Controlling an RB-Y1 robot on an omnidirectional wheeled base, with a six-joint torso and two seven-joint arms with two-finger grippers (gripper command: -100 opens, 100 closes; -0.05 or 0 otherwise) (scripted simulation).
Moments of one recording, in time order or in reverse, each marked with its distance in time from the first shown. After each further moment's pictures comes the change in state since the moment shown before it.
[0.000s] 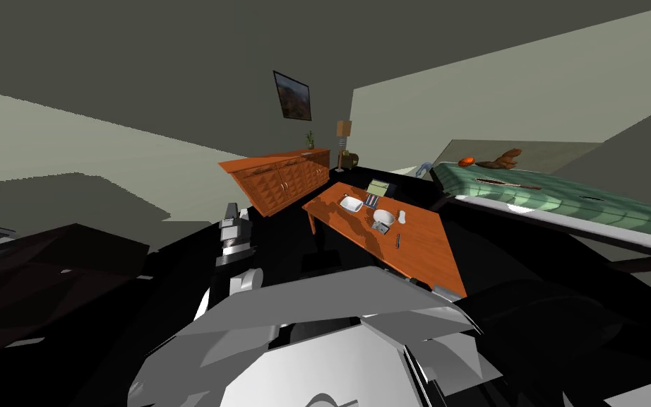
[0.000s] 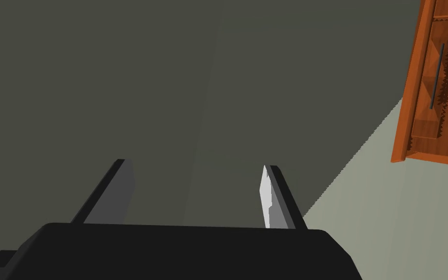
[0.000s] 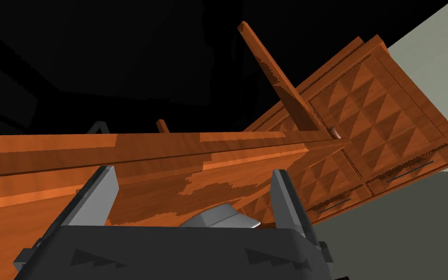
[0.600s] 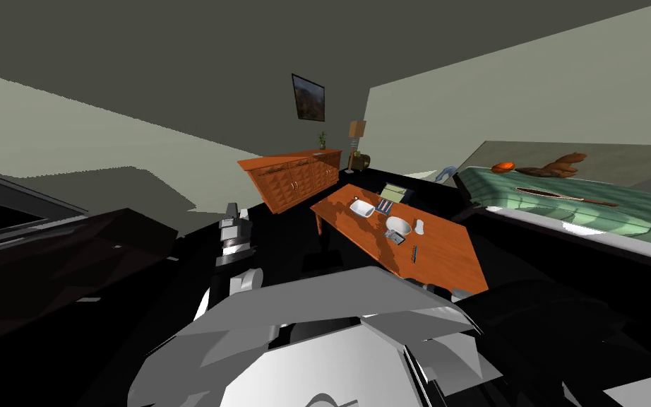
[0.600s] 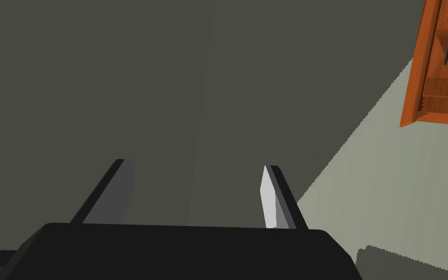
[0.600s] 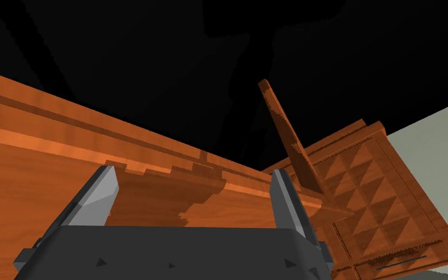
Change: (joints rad) left arm 0.000 0.000 0.000 0.000 0.000 0.000 0.000; right arm -0.048 -0.096 0.075 0.210 0.058 -0.044 0.033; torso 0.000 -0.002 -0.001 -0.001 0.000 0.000
